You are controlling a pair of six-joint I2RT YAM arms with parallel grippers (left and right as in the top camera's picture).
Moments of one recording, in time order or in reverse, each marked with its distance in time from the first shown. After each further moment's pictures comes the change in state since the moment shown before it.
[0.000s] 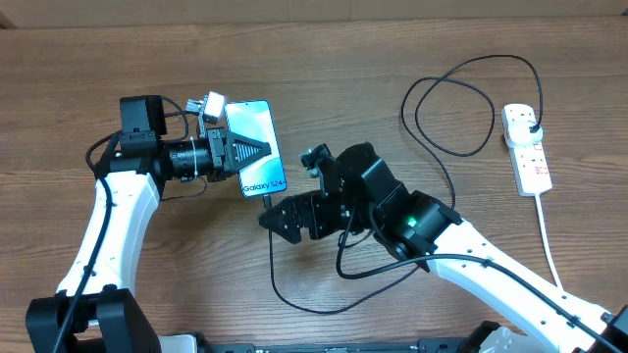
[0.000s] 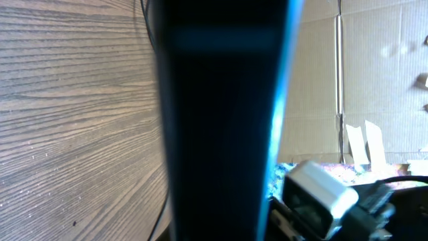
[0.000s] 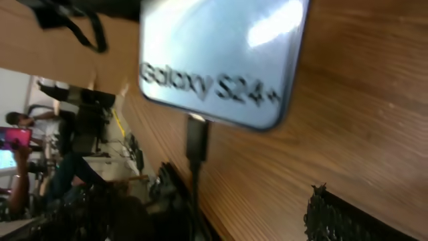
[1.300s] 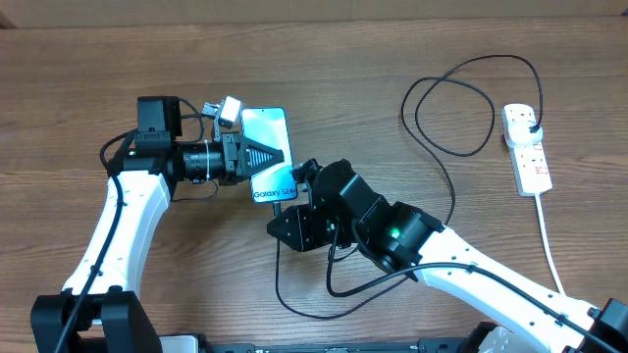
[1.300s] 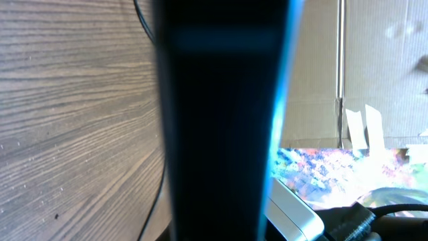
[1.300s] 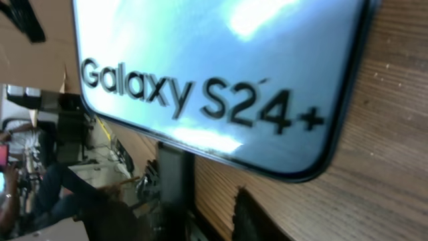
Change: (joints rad) left arm -0.065 0.000 0.000 -0.018 0.000 0.004; right arm 0.100 0.029 0.000 -0.019 0.128 0.121
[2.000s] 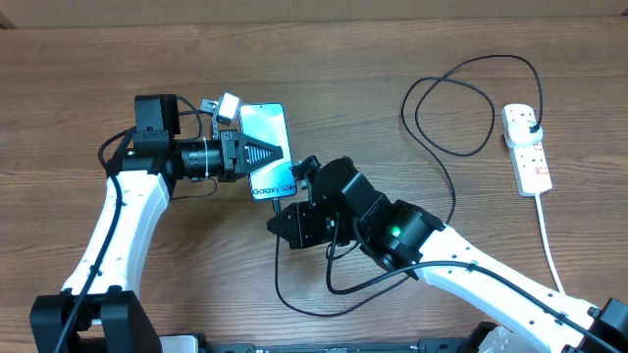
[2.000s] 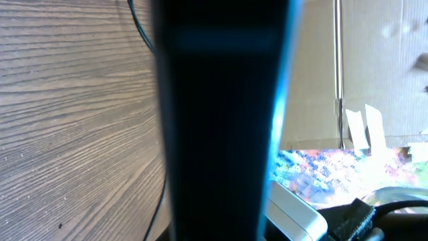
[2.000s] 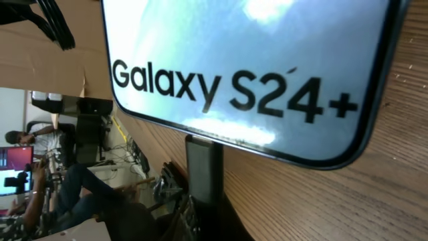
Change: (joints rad) left arm 0.002 0.000 0.000 0.027 0.005 0.000; right arm -0.018 0.002 0.001 0.043 -0.035 0.039
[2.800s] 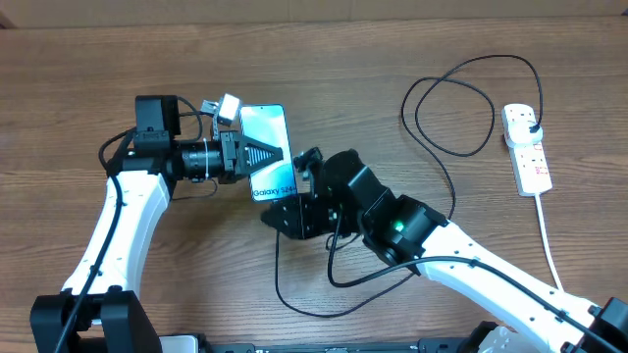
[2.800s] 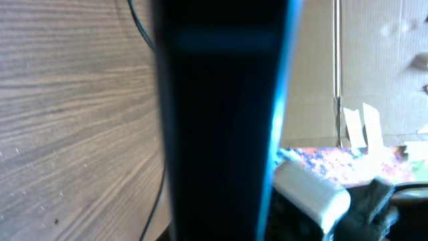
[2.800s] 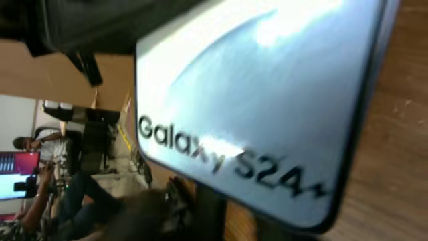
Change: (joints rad) left arm 0.000 0.000 0.000 -0.013 0.008 0.000; right arm -0.037 0.003 0.000 0.061 -0.022 -0.024
